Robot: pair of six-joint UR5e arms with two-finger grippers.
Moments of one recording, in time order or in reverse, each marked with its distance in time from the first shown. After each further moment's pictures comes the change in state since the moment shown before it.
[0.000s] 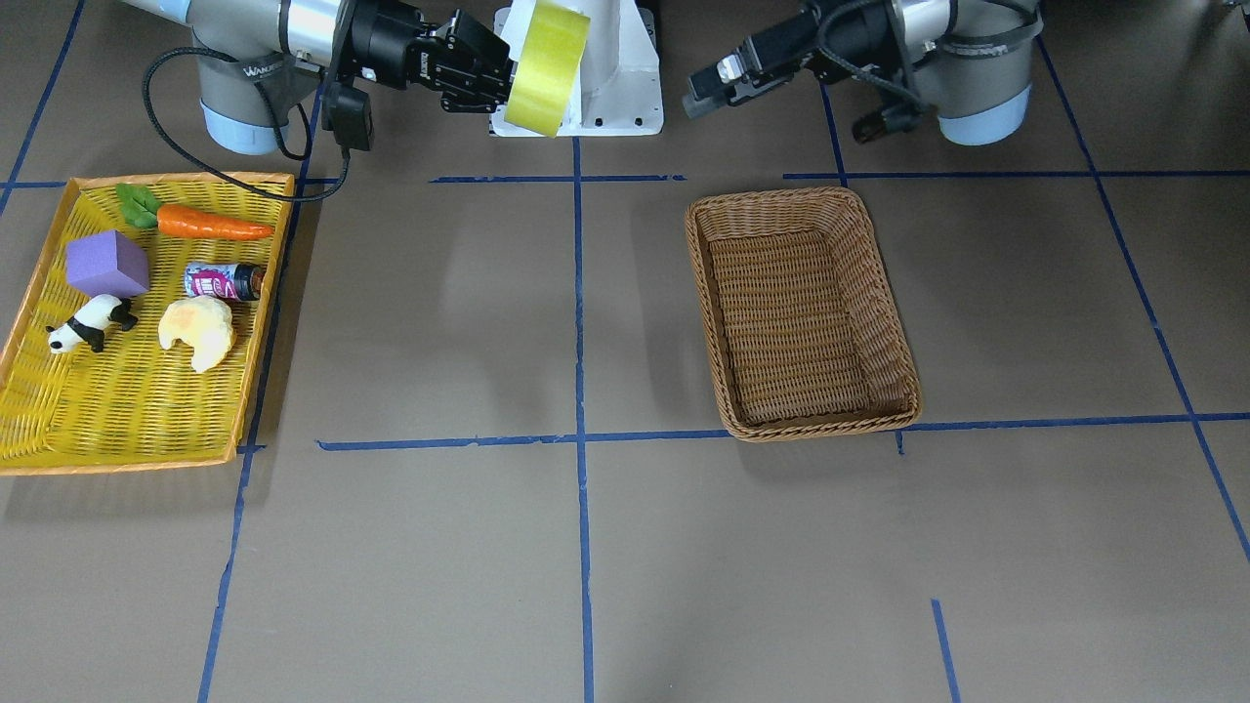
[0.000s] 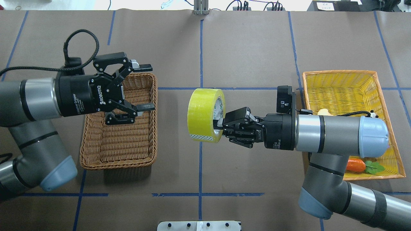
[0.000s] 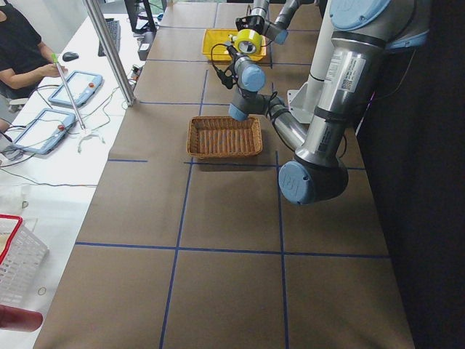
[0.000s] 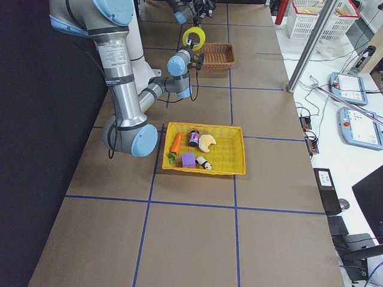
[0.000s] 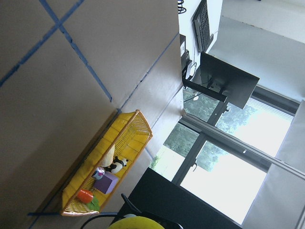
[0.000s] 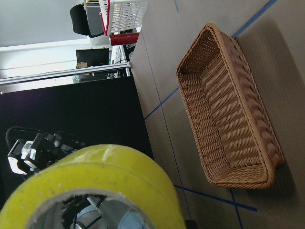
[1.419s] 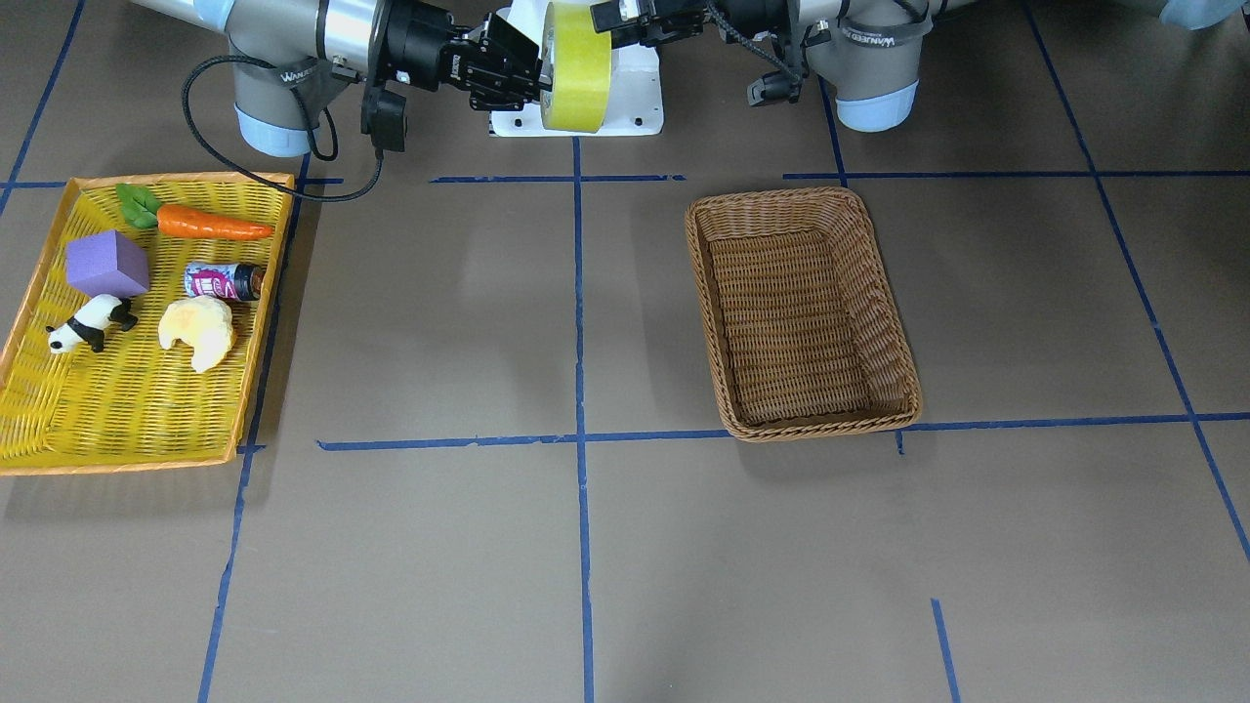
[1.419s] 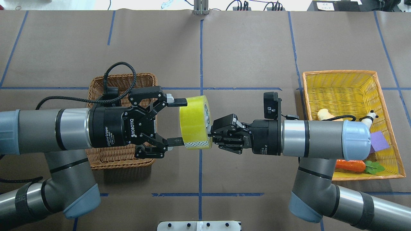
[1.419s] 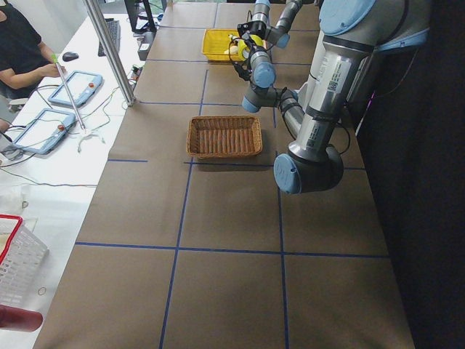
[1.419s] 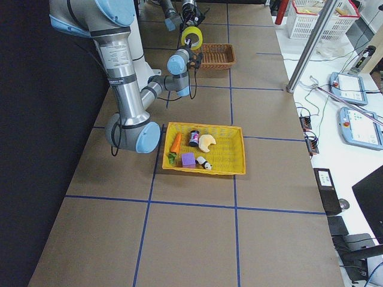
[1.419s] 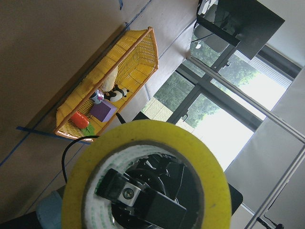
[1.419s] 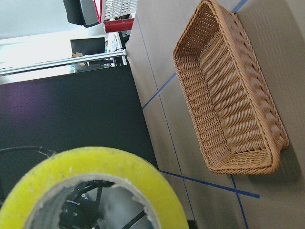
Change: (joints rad) left arm 0.146 -0.076 0.012 -0.032 0.019 -0.011; right arm -0.035 0.043 -0.041 -0.004 0.003 0.002
